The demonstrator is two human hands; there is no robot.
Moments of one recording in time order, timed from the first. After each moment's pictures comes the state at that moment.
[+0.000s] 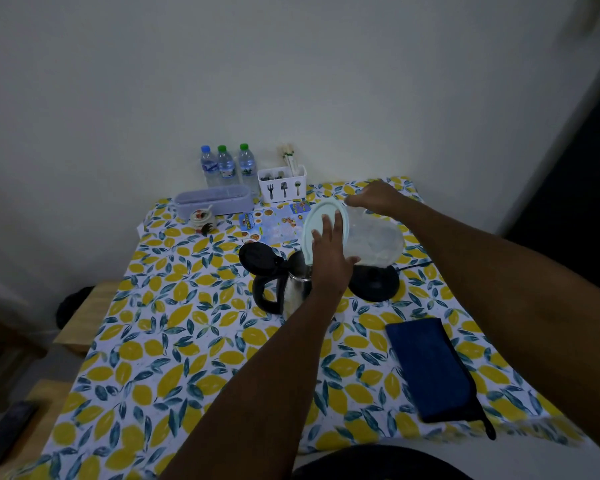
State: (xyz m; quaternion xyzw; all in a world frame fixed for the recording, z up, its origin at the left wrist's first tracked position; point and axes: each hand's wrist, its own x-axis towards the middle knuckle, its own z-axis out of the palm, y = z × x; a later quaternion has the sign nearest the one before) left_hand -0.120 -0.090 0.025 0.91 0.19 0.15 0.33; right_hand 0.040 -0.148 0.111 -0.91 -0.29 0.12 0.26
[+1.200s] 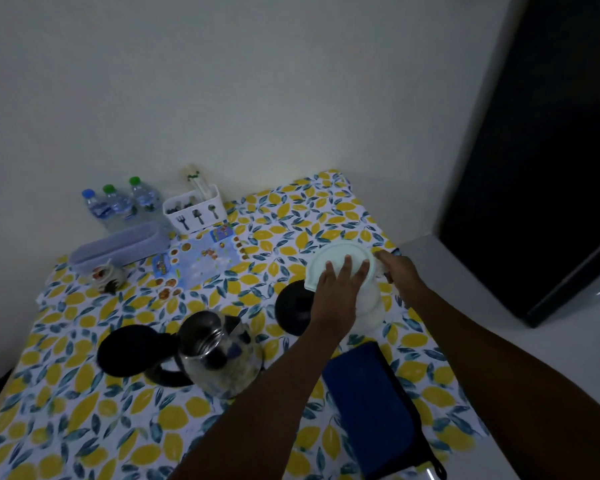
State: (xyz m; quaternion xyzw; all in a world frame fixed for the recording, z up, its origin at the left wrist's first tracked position) left_hand 0.032 -0.229 -0.025 1.00 -0.04 -0.03 0.05; right_hand 0.147 -0.362 -0.051 -0.77 0.08 0.15 0.62
